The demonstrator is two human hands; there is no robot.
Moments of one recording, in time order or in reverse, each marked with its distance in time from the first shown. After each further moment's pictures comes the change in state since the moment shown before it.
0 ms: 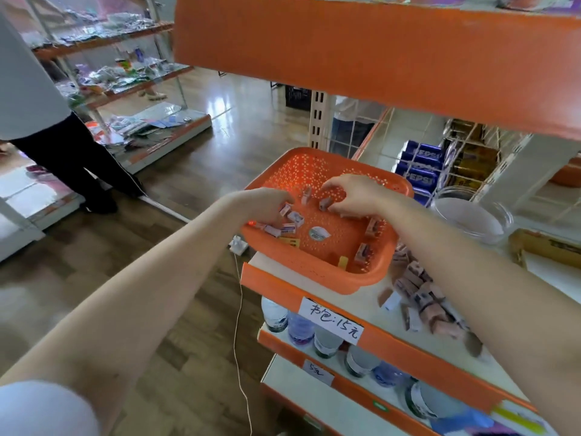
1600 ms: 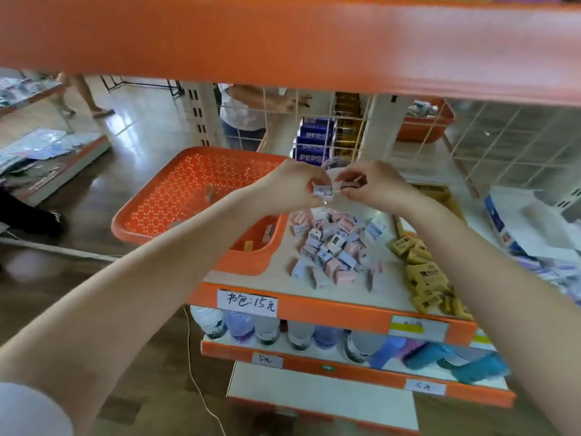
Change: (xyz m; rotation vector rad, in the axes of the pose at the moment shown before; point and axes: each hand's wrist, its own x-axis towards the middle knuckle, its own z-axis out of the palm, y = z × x) left_hand 0.011 0.201 0.015 0.016 0.018 0.577; right_hand -0.167 0.096 -0.032 0.248 0.352 0.320
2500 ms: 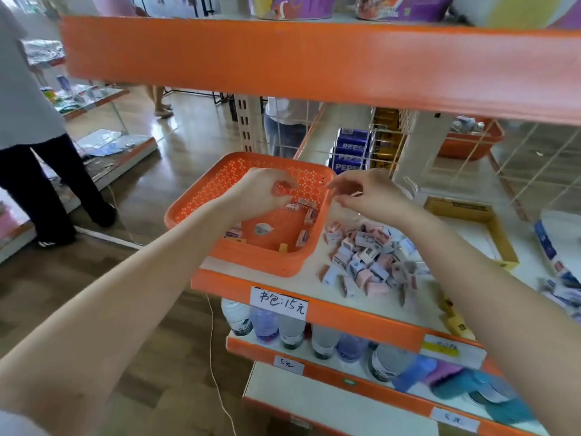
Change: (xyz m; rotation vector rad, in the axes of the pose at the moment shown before) left_hand -0.075 -0.058 -0.033 -0.088 0.144 -0.263; right_hand 0.017 -0.045 0.029 0.107 -0.058 -0.207
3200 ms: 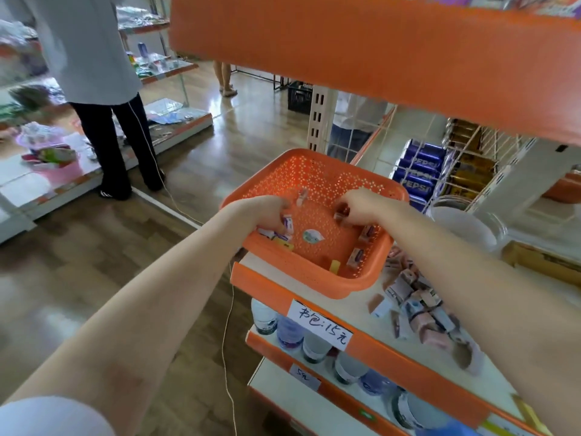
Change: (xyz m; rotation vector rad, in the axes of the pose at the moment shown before) left_hand -0.014 -0.083 0.009 0.148 -0.433 -0.475; right_hand 0.123 -0.014 0.090 -0.576 -0.488 -0.057
